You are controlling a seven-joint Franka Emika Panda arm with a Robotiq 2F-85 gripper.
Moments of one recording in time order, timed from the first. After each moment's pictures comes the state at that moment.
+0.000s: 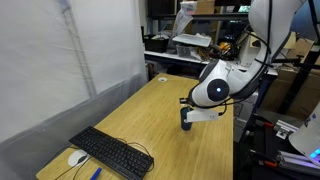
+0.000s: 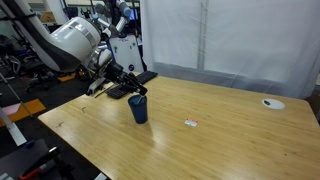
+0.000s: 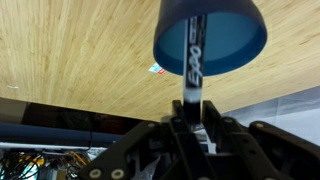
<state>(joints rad) 0.26 0.32 0.10 -2.36 -1.49 2.34 2.51</state>
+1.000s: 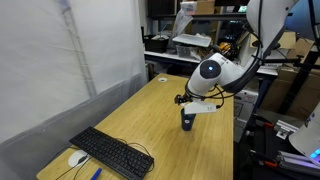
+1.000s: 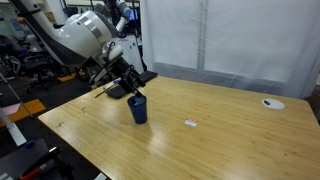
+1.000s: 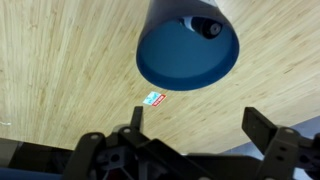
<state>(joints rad) 0.13 0.30 0.12 -2.33 -1.28 2.56 2.24</state>
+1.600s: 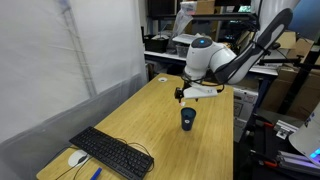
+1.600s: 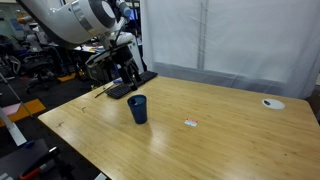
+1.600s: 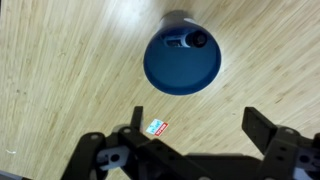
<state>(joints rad) 0.10 0.21 0.12 -2.35 -0.64 2.62 1.62</state>
